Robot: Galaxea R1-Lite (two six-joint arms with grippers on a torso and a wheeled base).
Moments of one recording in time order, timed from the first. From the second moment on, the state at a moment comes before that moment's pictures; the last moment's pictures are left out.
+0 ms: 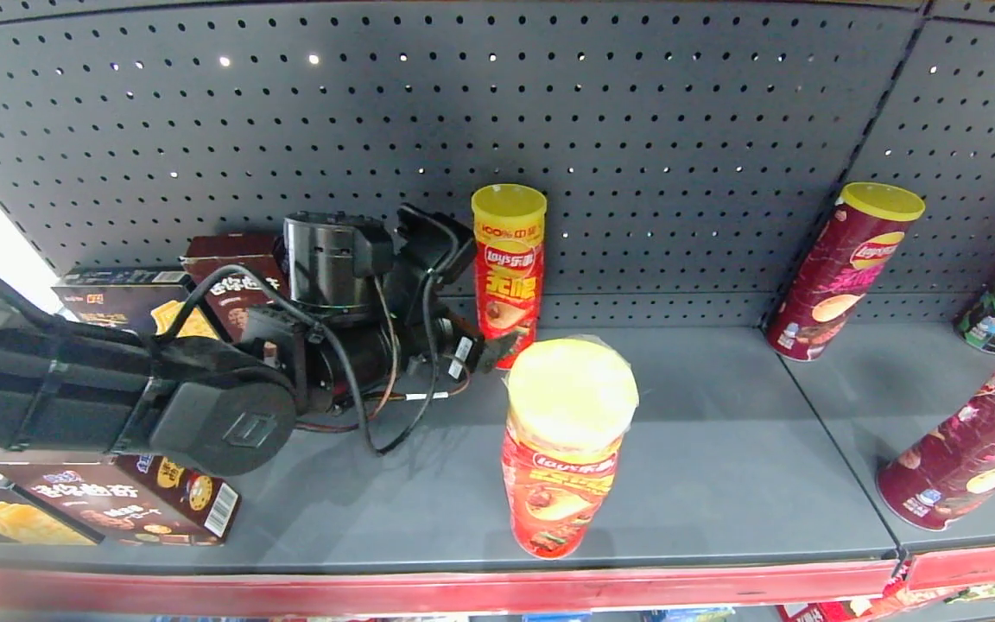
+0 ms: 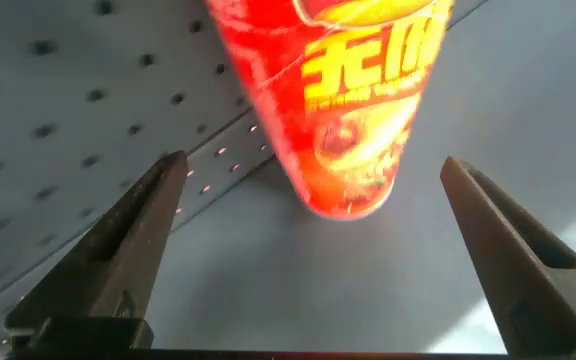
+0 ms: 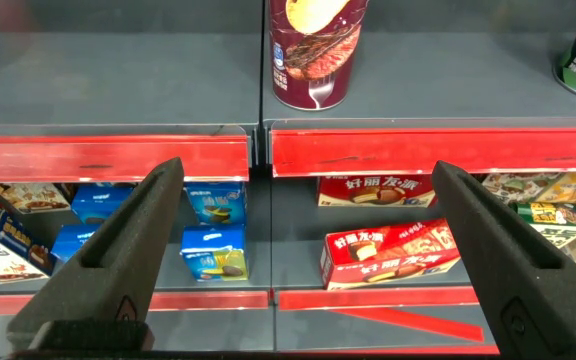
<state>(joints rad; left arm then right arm) -0.52 1.88 -1.10 -0.57 0.03 0.29 0.00 0.00 0.00 0.00 -0.02 -0.01</state>
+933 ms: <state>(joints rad) -0.46 1.89 -1.12 -0.57 0.23 0.31 0.00 0.00 0.00 0.00 -0.02 -0.01</state>
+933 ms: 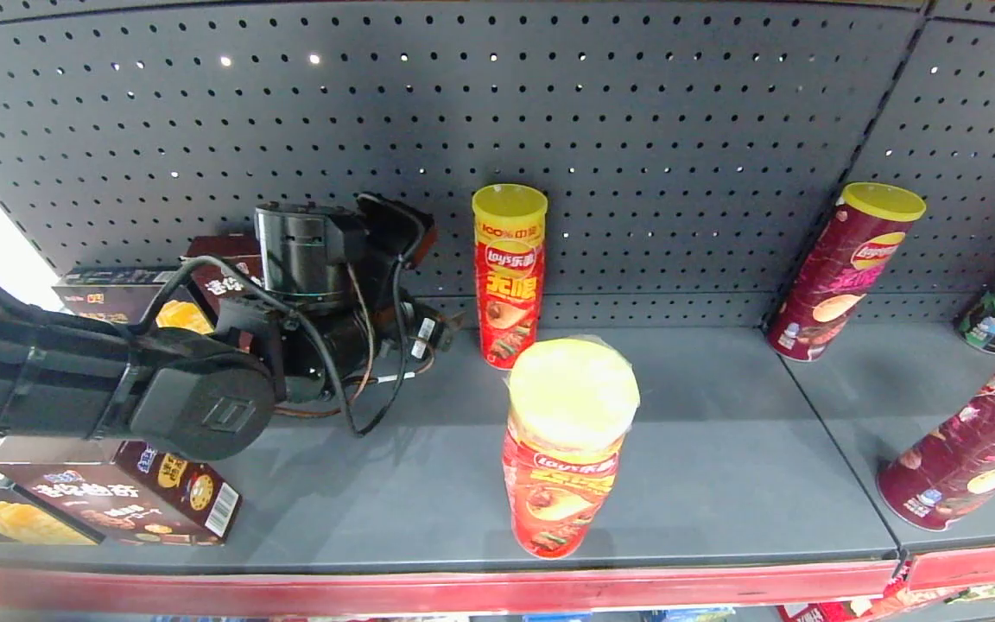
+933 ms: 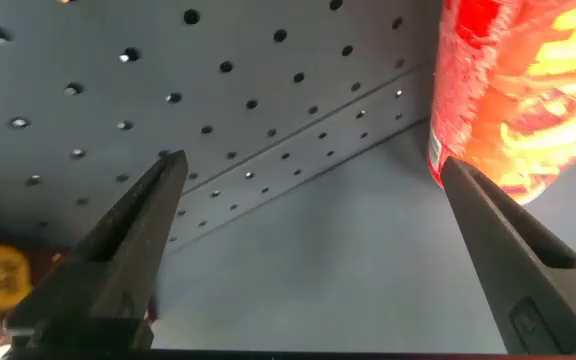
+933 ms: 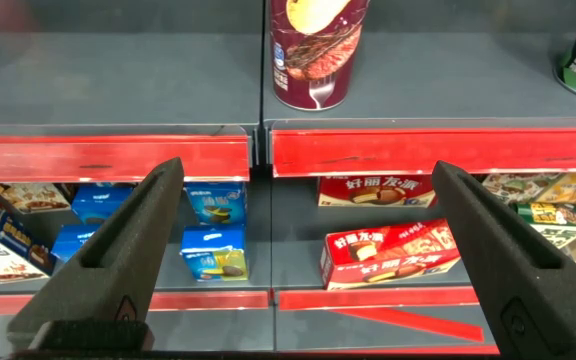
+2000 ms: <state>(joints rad) -0.49 1.99 -1.20 -0.56 0.23 0.28 0.00 0.00 0.00 0.00 -0.02 -0.01</state>
